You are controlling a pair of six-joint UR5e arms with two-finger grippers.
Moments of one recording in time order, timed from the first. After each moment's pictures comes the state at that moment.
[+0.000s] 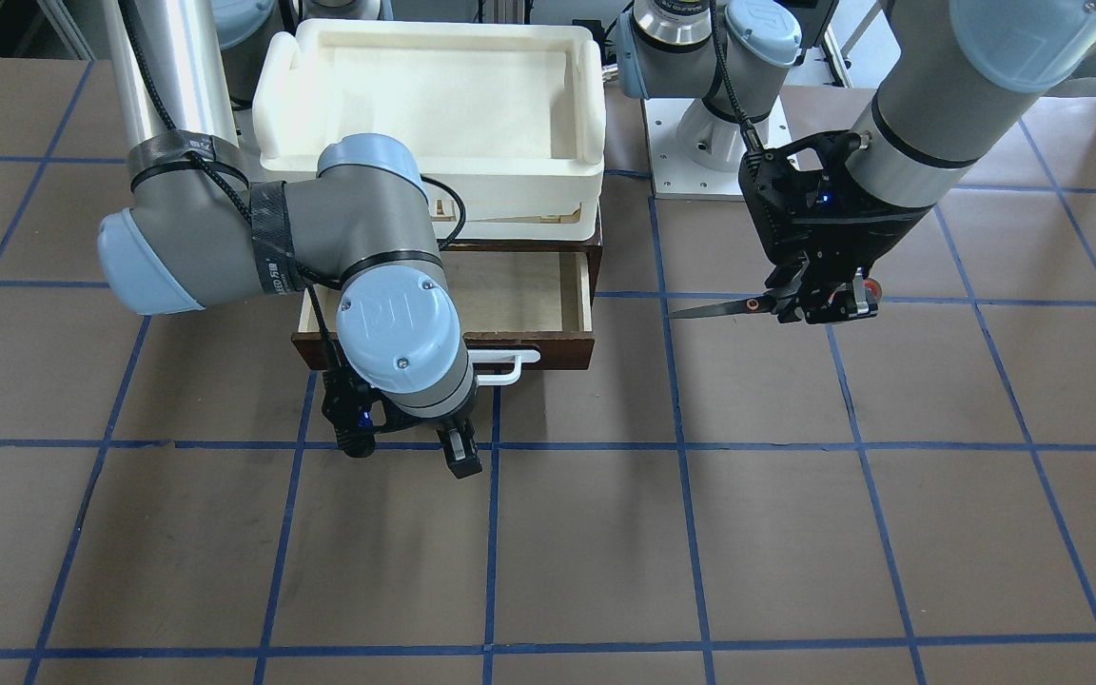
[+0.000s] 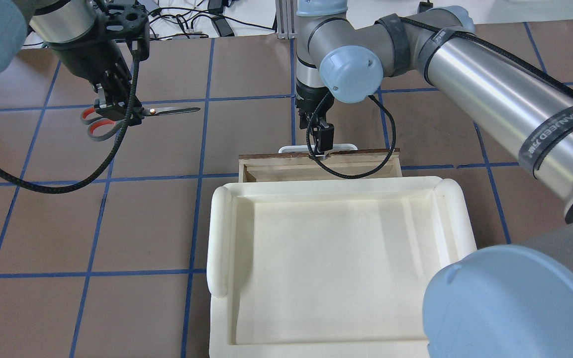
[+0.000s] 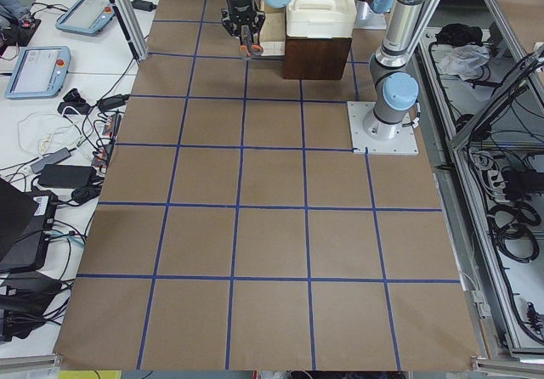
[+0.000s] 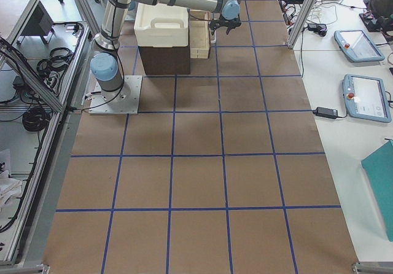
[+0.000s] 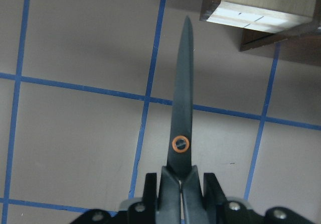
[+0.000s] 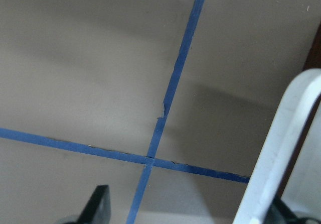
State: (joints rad) left arm -1.51 -1.68 -1.47 -1.63 1.54 1.45; right arm 1.85 -1.04 1.37 -1.71 -1.46 1.53
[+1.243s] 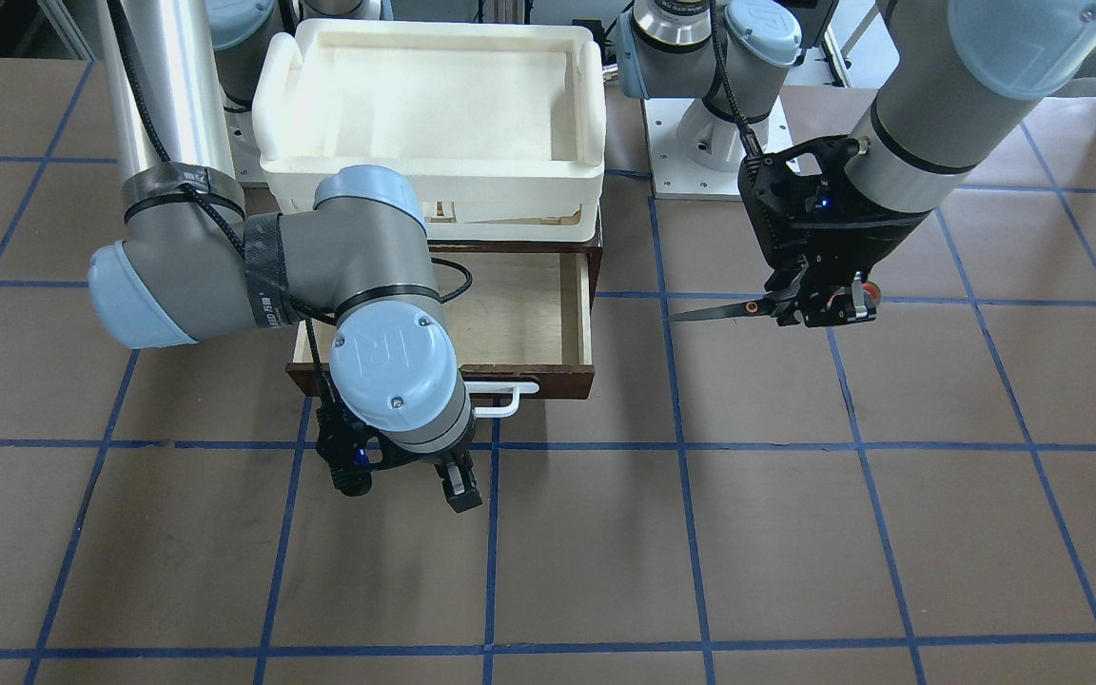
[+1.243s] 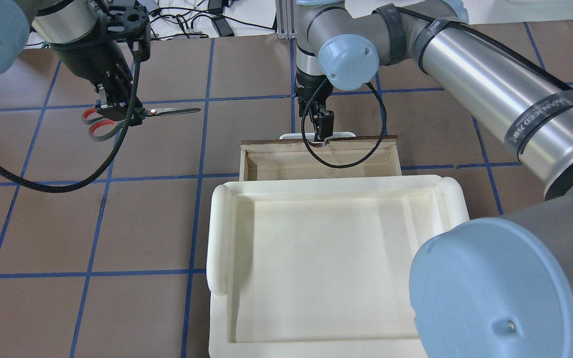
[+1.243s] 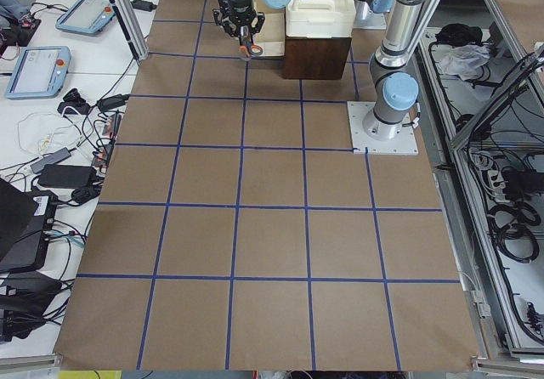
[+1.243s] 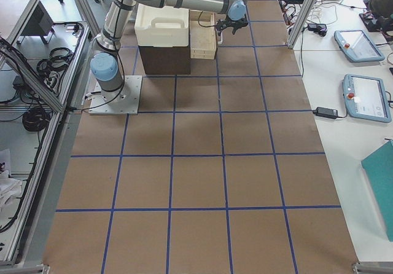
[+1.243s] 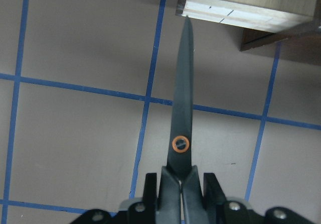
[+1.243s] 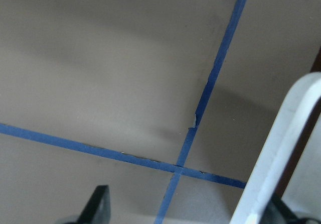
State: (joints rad) left arm -1.51 -1.69 -1.47 -1.62 1.54 1.45; right arm 1.83 -0.98 1.28 -1.71 -1.47 1.49
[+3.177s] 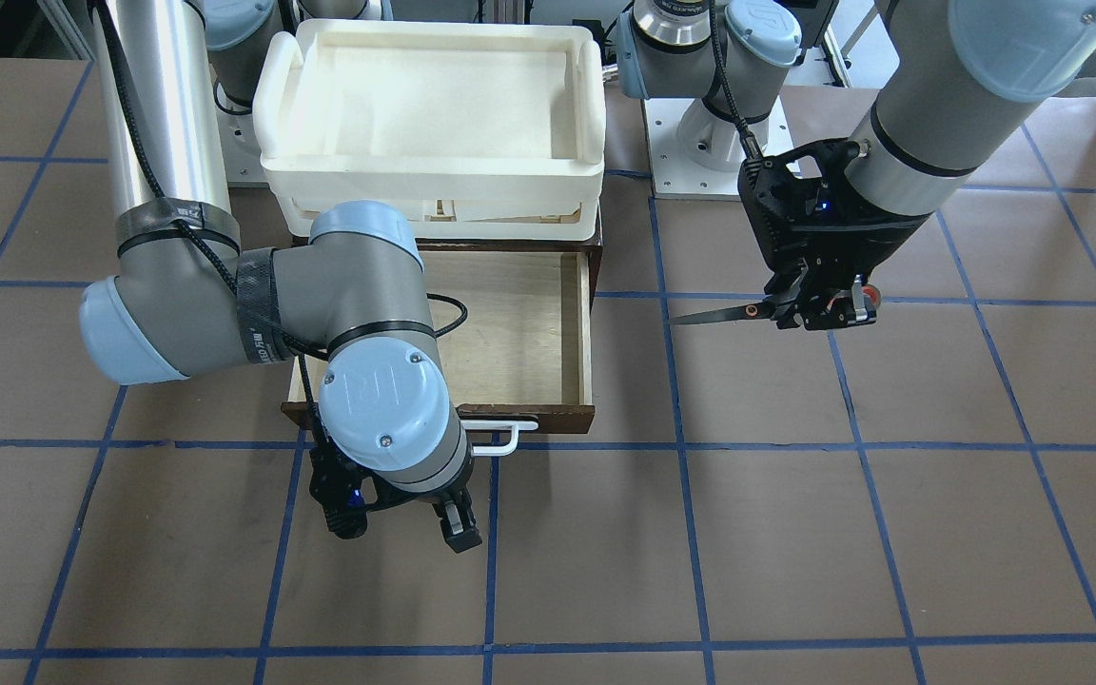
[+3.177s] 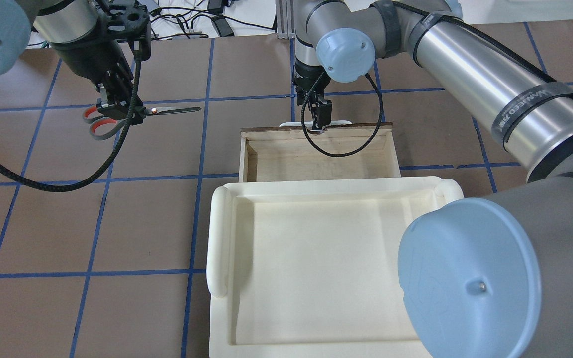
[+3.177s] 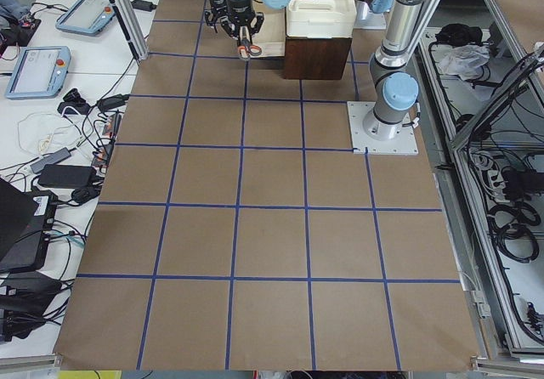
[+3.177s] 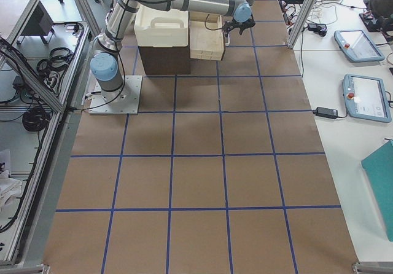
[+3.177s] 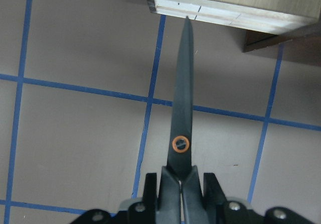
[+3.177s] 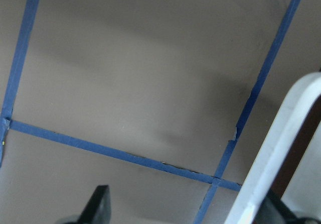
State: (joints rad) left arm -1.51 -1.69 -1.47 -1.61 1.54 1.45; right arm 1.82 -0.92 1.21 -1.74 -1.47 1.46
